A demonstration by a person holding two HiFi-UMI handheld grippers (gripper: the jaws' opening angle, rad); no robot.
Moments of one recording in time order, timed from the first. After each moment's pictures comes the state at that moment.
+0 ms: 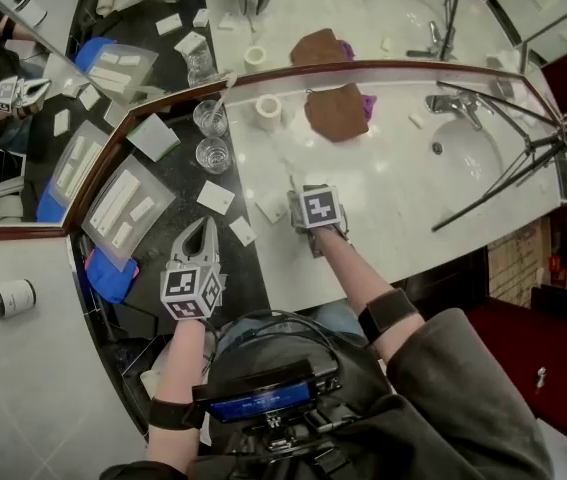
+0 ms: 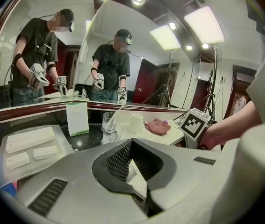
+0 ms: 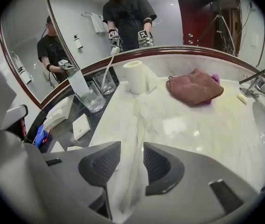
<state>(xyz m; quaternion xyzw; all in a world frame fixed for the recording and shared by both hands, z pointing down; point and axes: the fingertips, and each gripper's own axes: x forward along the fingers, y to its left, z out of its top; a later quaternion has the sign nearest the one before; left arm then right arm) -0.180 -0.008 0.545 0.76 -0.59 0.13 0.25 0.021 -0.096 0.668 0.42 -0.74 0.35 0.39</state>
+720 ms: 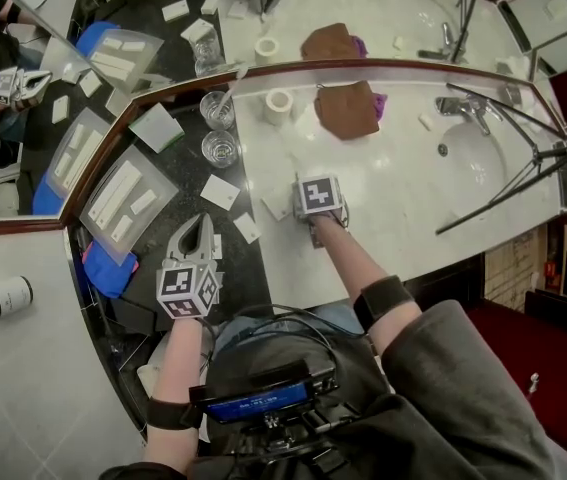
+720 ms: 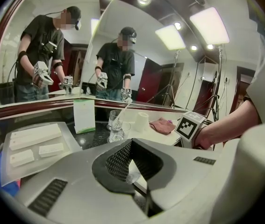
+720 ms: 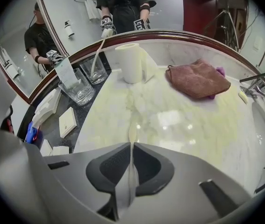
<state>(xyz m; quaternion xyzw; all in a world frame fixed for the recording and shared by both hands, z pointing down) -0.202 -0.007 0.556 0.74 -0.60 0.13 0.26 0.015 -0.097 0.701 0.41 -0.70 0.39 0.44</state>
